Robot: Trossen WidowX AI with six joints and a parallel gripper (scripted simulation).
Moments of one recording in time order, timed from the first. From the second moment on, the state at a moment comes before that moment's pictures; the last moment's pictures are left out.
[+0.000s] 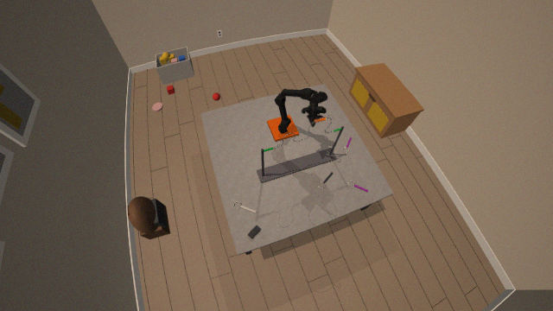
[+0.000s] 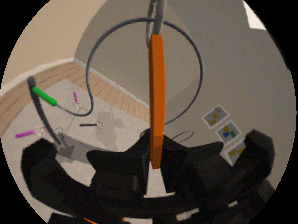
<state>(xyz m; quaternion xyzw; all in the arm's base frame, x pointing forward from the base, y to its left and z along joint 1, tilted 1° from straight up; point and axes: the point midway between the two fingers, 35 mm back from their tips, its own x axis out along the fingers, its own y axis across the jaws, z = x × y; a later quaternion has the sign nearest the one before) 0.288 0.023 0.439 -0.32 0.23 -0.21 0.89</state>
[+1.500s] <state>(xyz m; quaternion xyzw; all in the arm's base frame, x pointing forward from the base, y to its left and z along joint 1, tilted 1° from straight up) 0.287 0.014 0.453 -0.56 0.20 -0.26 0.76</state>
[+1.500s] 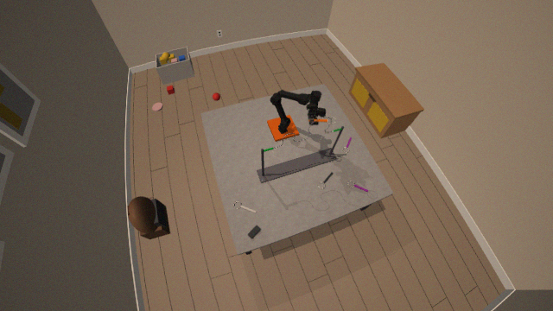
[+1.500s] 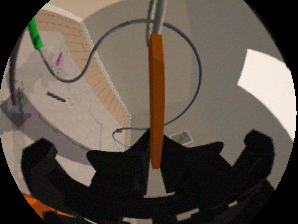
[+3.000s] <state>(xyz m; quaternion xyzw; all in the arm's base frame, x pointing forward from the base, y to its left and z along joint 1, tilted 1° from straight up) 0.285 0.011 0.471 -0.76 0.16 -0.29 0.57</state>
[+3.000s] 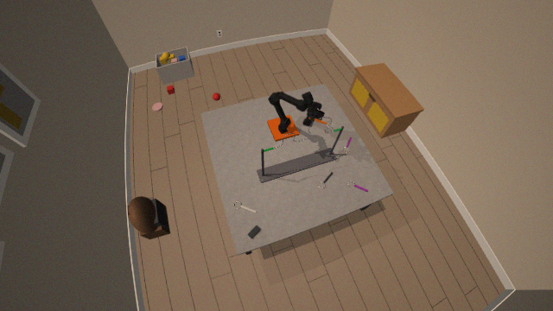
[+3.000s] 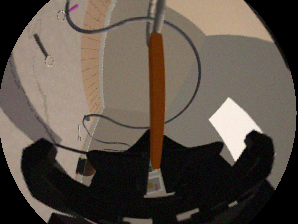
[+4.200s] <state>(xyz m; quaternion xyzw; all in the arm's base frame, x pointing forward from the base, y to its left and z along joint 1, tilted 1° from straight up) 0.284 0.002 0.455 -0.80 0.15 -0.29 0.50</state>
